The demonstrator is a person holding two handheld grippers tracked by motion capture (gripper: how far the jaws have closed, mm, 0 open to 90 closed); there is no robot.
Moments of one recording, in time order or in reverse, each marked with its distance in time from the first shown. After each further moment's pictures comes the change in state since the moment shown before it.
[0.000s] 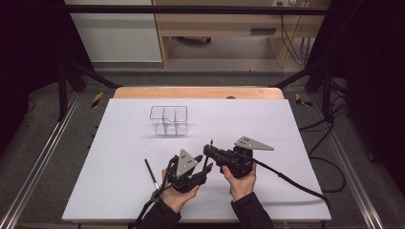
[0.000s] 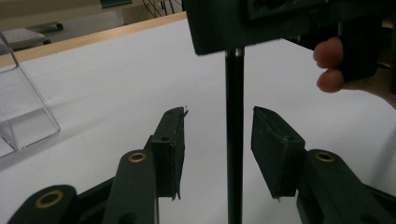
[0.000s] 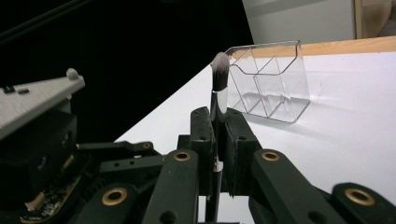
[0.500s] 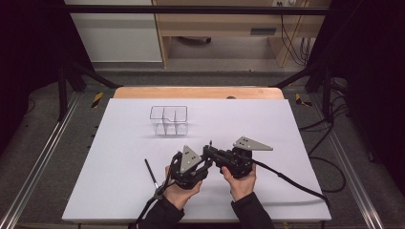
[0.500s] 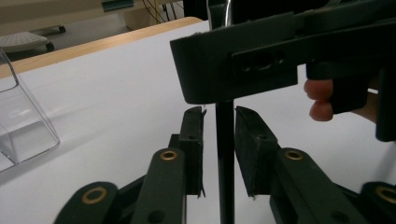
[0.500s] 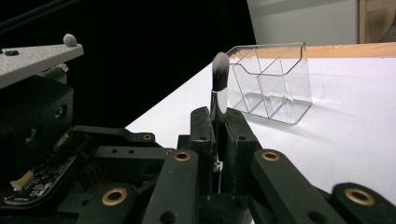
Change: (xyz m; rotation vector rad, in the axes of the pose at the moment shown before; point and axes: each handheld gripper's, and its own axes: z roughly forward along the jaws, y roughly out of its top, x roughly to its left) left arm -0.004 0.012 0.002 -0.007 -0.003 -0.019; right arm 0.002 0.000 0.000 0.009 0.009 -0.036
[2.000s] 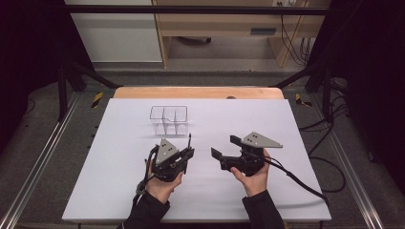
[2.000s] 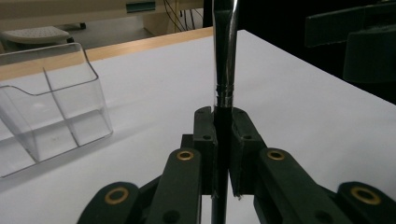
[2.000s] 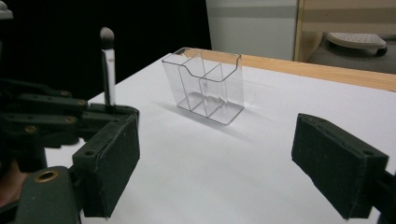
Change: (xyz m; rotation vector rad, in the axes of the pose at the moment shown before) left arm 0.047 0.000 -0.028 -0.026 0.040 -0.089; right arm -0.010 0.017 -0.022 0.034 -0.198 -0.156
